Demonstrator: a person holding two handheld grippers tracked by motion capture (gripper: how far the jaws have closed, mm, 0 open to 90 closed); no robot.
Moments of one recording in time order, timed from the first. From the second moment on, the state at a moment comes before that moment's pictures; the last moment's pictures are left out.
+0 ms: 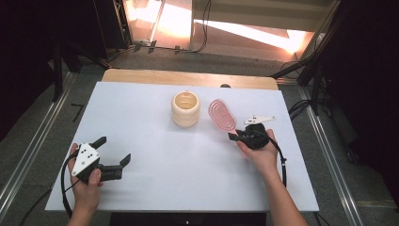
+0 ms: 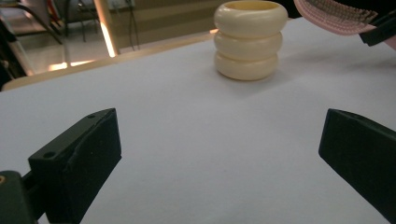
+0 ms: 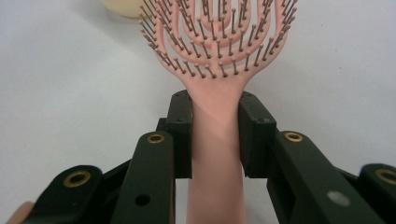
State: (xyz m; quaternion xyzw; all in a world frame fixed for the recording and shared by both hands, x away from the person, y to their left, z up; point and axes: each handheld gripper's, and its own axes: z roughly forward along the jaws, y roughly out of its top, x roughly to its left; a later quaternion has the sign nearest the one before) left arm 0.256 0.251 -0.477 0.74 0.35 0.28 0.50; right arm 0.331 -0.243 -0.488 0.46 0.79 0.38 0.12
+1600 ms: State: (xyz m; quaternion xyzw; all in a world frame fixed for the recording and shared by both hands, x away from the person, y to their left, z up) left arm 0.296 0.147 -0.450 0.76 0.26 0.22 0.55; right arm 0.300 -0.230 -0.486 0.41 0.76 0.47 0.15
